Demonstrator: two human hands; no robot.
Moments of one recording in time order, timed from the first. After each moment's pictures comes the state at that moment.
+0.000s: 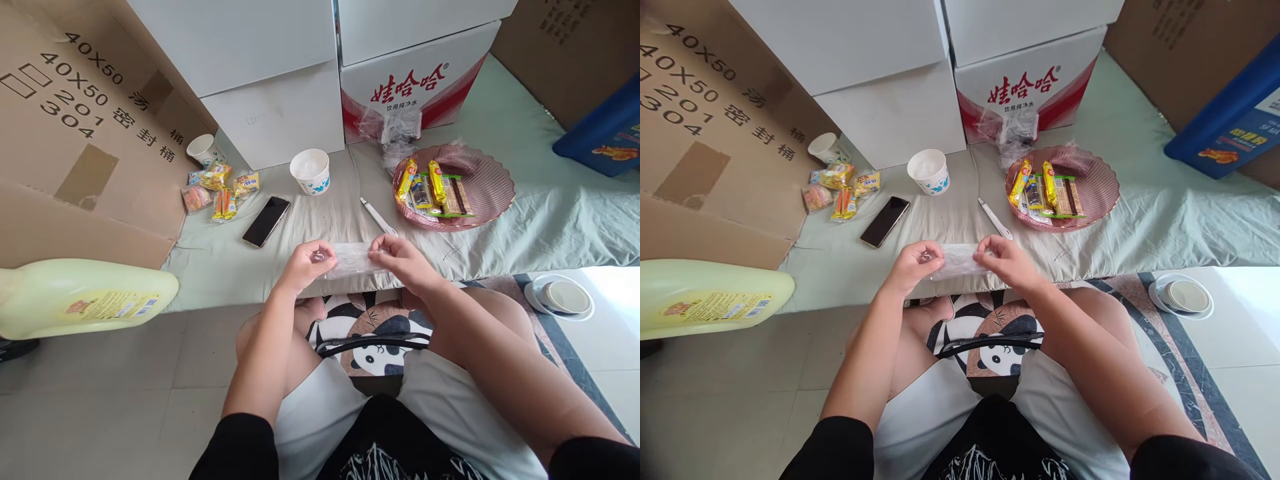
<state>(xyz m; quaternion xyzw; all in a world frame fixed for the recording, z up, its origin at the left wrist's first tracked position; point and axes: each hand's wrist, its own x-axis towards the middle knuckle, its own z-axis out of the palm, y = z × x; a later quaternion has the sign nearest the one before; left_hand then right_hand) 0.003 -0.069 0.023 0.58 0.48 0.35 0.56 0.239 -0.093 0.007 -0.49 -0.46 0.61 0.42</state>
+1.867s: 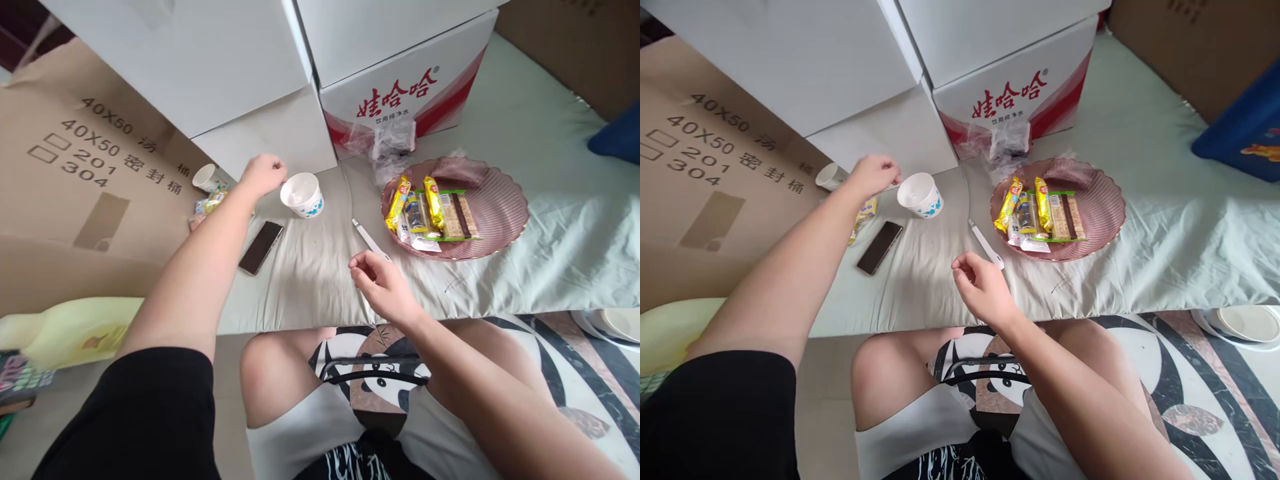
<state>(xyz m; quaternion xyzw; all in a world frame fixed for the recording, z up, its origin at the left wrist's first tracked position) 0.002 0.170 0.107 0.70 0.71 0.10 0.04 0.232 -0.070 0.027 -0.49 -0.52 0.54 0.44</state>
